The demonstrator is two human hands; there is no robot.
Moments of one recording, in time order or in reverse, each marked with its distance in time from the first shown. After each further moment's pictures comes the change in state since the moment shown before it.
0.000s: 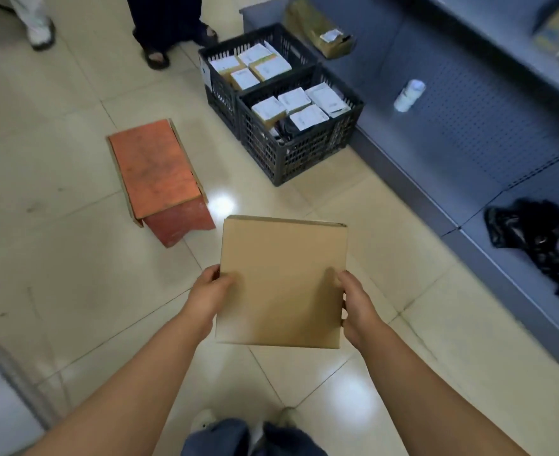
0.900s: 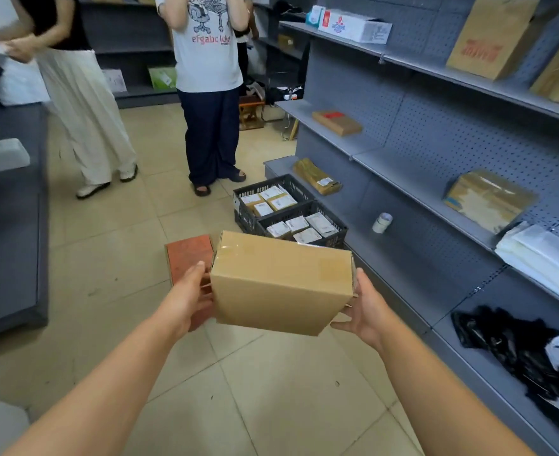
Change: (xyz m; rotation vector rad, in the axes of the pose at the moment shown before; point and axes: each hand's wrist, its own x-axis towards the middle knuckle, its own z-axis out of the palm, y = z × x) left_hand -0.269 0.213 -0.075 -0.189 0.067 0.323; right_hand -0.266 -0.192 -0.026 0.032 -0.236 -0.236
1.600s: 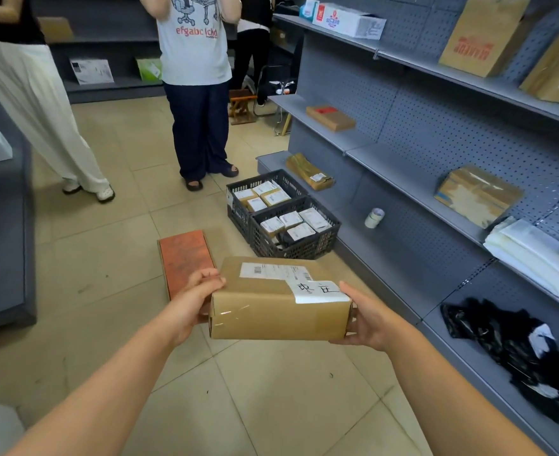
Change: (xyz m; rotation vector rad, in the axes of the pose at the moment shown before) left_hand -0.008 -0.017 -0.016 0.066 -0.231 -0.041; right_hand -0.029 0.004 -0.004 -0.209 -0.032 0.165
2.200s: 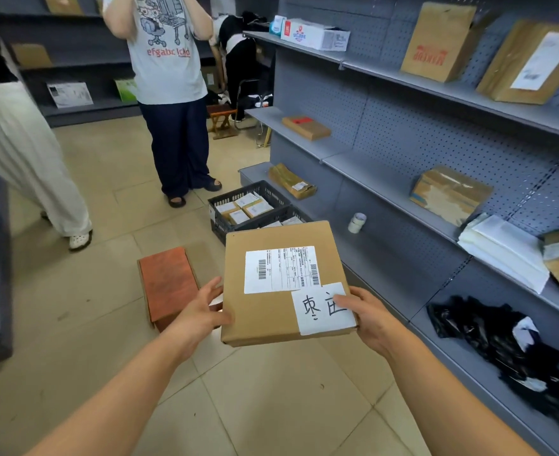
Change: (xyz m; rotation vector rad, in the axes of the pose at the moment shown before) left_hand 0.023 -0.011 0.067 0.127 -0.166 0.077; right_hand 0.006 0.001 -0.071 0.108 0.072 -0.285
